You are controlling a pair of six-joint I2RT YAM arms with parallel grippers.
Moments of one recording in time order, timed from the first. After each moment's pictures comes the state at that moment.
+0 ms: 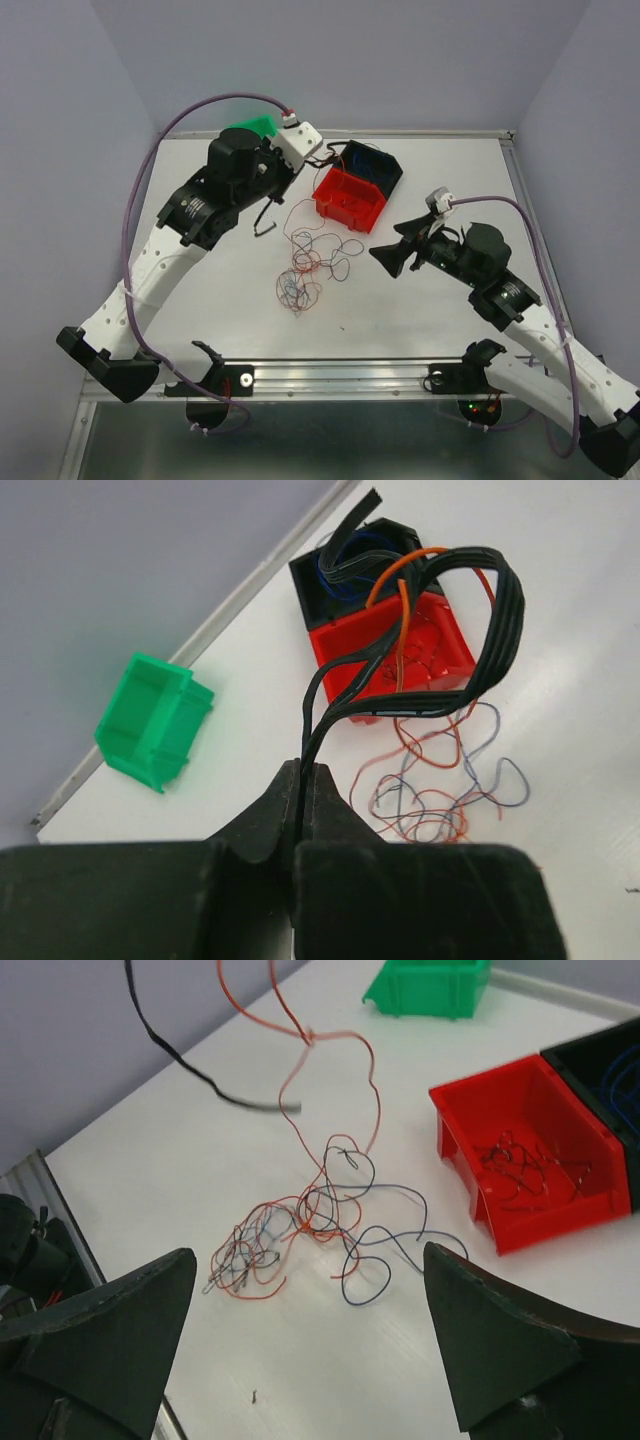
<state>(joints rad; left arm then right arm) -0.61 1.26 1.59 -0.66 0.01 0.34 0.58 0.73 0.69 -0.05 -0.29 0.23</state>
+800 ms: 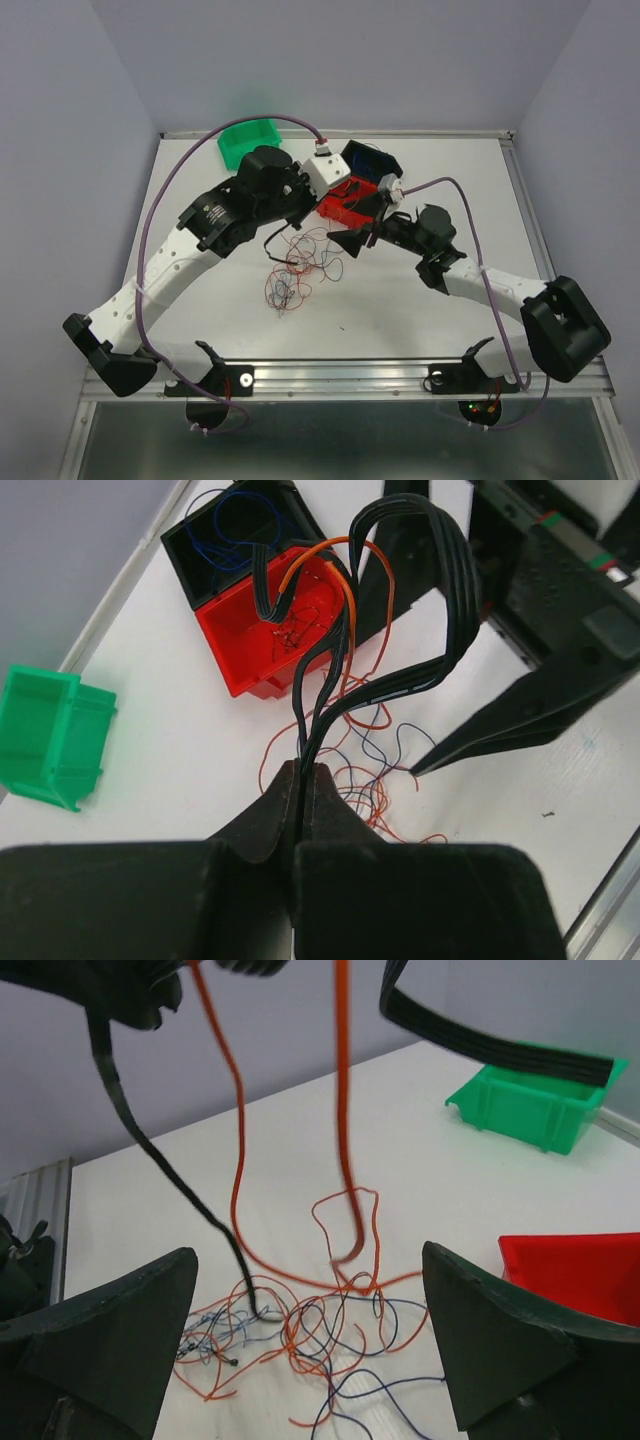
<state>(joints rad) -0.78 1.28 1.54 -0.75 0.04 0.32 0.59 1.32 0.64 0.82 -0.53 0.20</state>
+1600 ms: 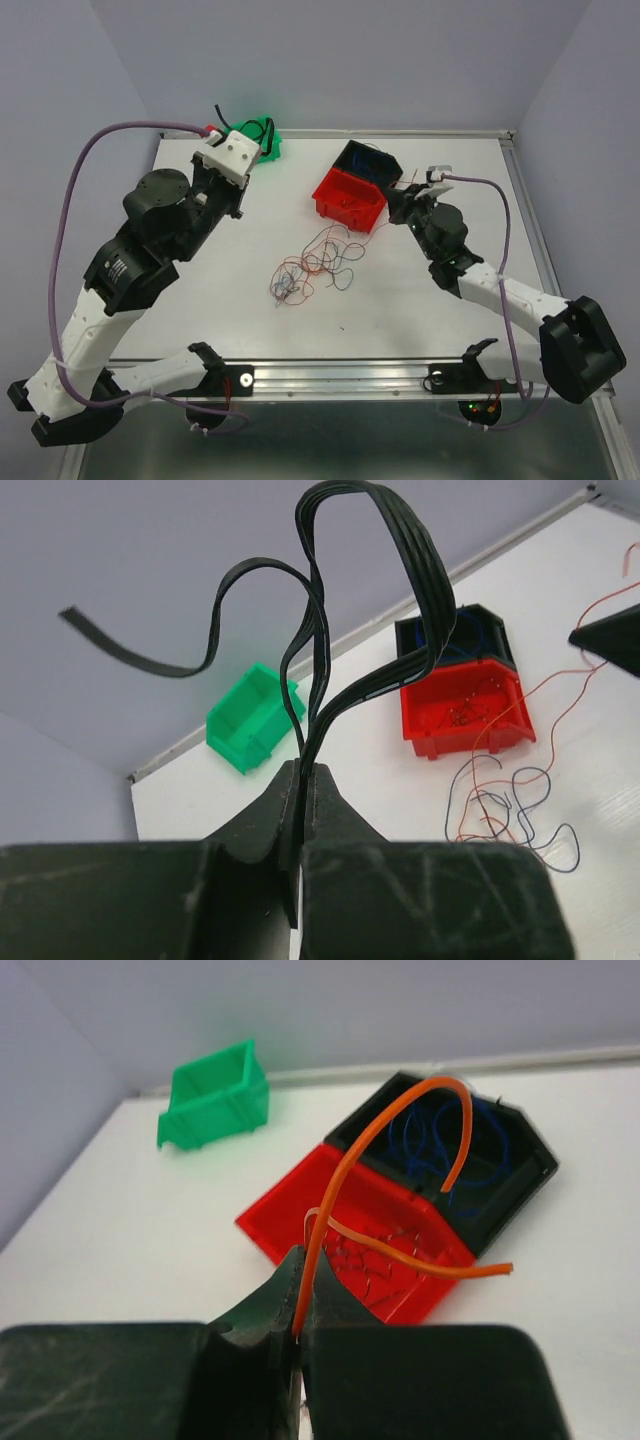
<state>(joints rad) -0.77 1.01 1.55 -0.67 -0.35 0.30 0.53 1.24 0.62 0.69 0.21 0.35</state>
